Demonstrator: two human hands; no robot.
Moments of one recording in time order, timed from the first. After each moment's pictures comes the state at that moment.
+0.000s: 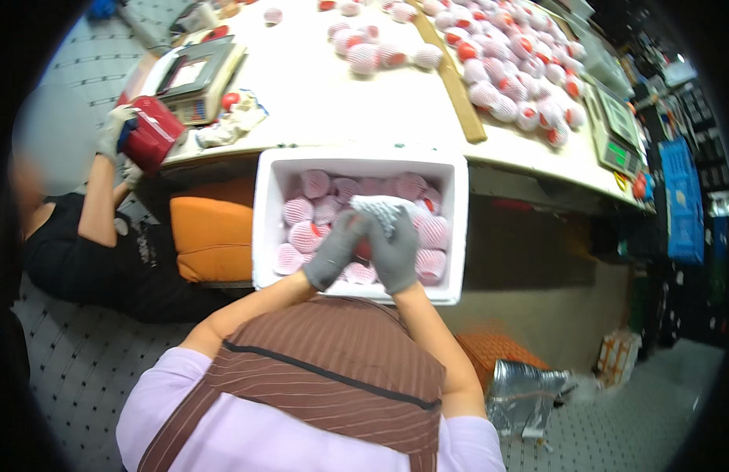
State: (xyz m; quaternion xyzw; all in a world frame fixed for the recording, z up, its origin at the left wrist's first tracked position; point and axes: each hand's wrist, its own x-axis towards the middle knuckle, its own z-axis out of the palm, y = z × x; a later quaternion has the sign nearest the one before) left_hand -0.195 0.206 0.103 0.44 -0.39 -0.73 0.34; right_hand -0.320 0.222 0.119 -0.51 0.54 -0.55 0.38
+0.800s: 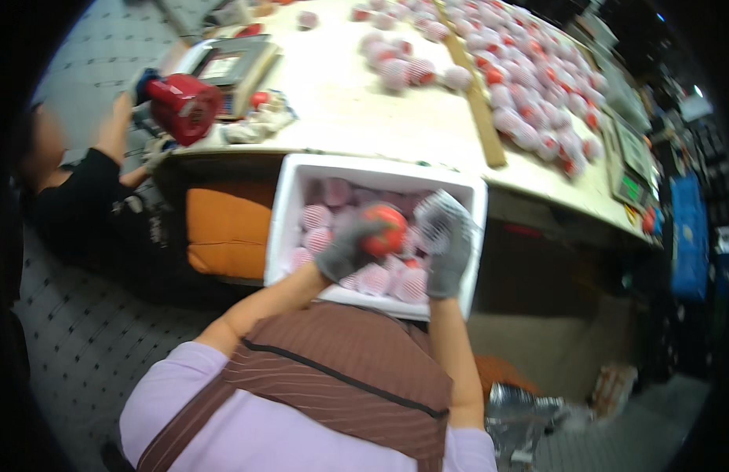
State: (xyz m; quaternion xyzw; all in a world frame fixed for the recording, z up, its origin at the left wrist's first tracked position) left_hand -0.187 0.181 0.114 0.21 -0.22 -0.87 0.38; right_hand -0.366 0.209 0.107 -0.56 0.60 -0.54 0.16
